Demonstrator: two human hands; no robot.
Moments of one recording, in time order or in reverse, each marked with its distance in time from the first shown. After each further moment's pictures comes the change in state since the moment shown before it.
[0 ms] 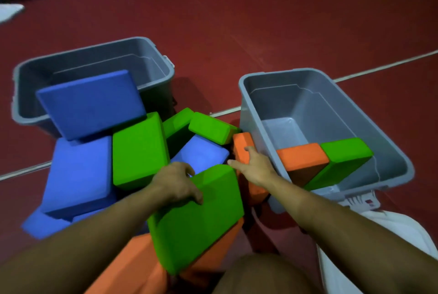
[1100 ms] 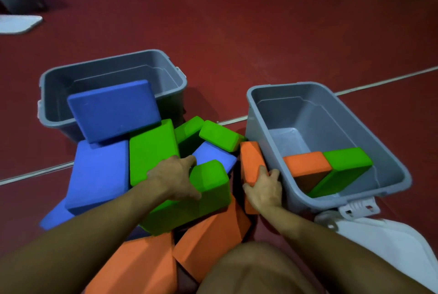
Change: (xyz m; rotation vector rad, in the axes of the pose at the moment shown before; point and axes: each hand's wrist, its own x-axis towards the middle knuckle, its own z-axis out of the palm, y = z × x) left_hand -0.039 -0.017 -0.044 0.261 0.121 0.115; right_hand -0.050 -0.007 0.036 -0.233 0.285 0.184
